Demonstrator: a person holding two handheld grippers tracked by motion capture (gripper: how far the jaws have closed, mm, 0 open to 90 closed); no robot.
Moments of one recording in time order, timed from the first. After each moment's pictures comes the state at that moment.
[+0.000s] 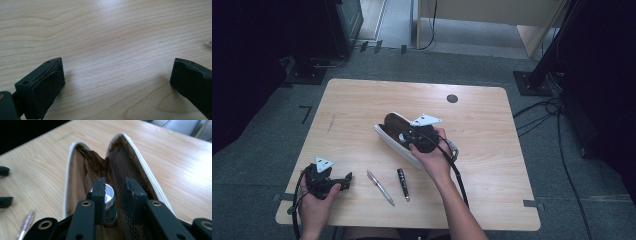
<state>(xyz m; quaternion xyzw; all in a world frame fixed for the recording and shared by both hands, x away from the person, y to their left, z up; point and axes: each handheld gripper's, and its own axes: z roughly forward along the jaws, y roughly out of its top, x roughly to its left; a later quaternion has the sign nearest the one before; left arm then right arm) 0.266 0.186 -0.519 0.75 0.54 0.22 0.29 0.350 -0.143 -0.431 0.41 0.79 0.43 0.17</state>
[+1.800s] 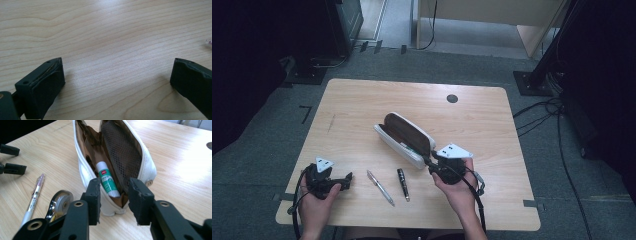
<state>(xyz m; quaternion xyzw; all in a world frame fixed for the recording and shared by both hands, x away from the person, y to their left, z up) 0.267 0.186 -0.519 0.76 0.54 0.22 0.29 0.258 -0.205 -0.441 0.44 0.76 0.44 0.19</state>
